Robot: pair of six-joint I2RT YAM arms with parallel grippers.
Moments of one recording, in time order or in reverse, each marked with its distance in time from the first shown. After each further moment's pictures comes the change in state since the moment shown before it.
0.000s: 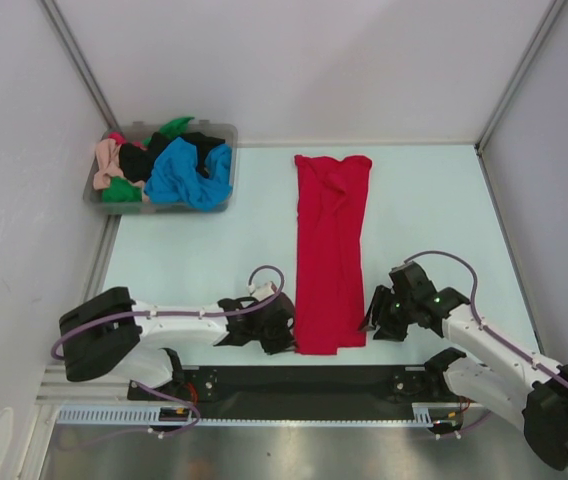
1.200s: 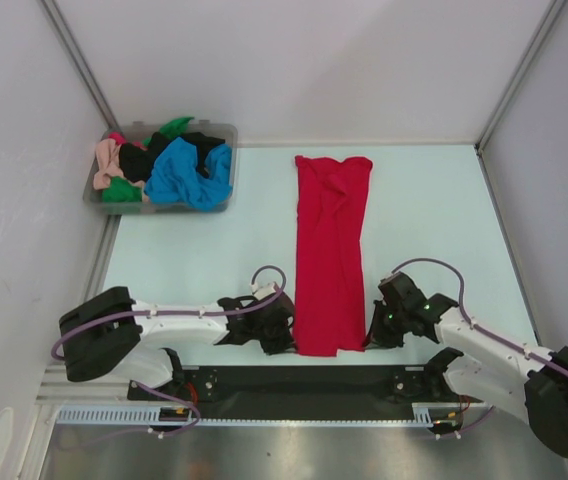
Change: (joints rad) left arm 0.012 0.002 0.004 -0.004 0.037 0.059; right arm 0.114 0.057 -0.061 0.065 0.015 -0.004
